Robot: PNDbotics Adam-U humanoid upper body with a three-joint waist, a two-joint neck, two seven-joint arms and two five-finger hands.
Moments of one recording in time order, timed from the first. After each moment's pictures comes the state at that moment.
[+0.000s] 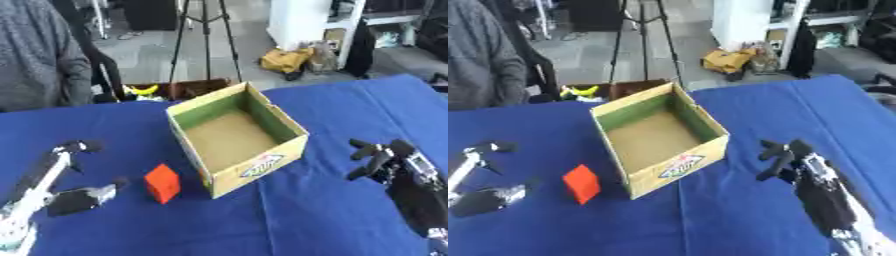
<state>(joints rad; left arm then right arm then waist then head) -0.53 0.31 -0.18 -1.43 -0.61 0.05 -0.24 0.04 -0.36 -0.07 -1.98 -0.30 -0.09 0.16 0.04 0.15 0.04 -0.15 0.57</state>
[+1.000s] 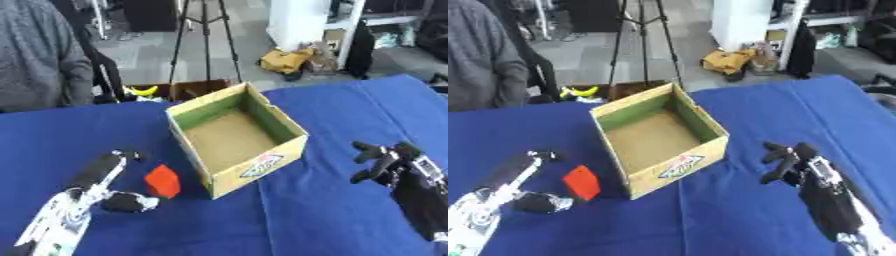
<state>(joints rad) -0.63 0.18 -0.22 -1.23 -0.93 -0.02 -0.25 0.04 -0.36 -0.06 -1.98 -0.30 -0.09 0.17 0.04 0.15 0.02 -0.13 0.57</state>
